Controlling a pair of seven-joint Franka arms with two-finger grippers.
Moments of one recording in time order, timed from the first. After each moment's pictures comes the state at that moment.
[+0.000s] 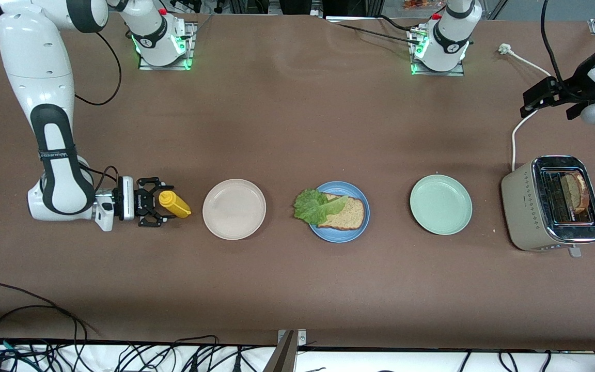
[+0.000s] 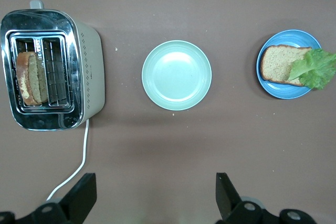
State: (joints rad) left arm -0.03 -0.03 0.00 -1.58 -0.03 1.49 -0.03; right arm 0.08 0.81 -0.19 -1.64 1.05 1.79 -2.32
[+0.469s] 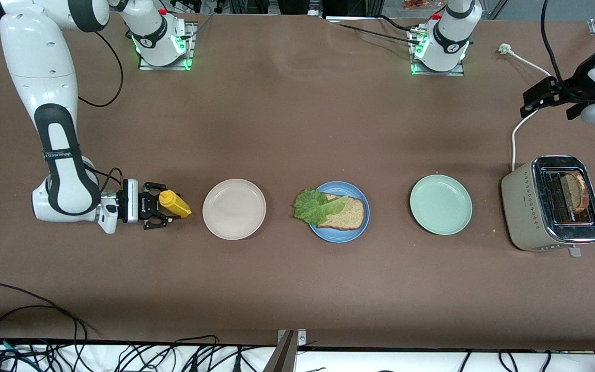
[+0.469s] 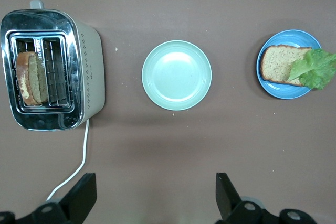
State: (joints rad) left arm -0.03 -0.03 0.00 -1.58 -0.03 1.49 -0.03; right arm 0.08 0.81 -0.17 -1.63 1.06 1.85 -2.31
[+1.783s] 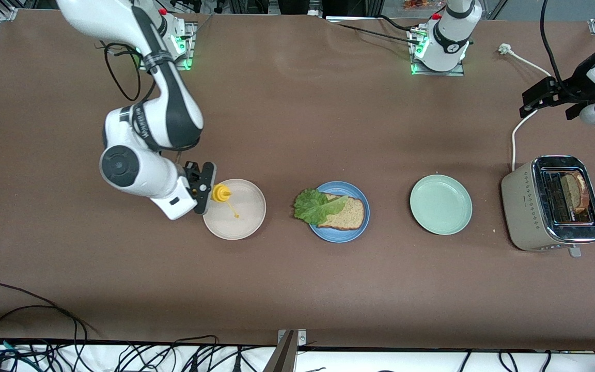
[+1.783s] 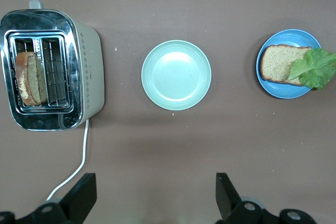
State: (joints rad) left arm -0.03 -0.03 0.00 -1.58 -0.03 1.49 -0.03; right arm 0.58 0.53 -0.26 -1.54 0.23 1.92 -1.13
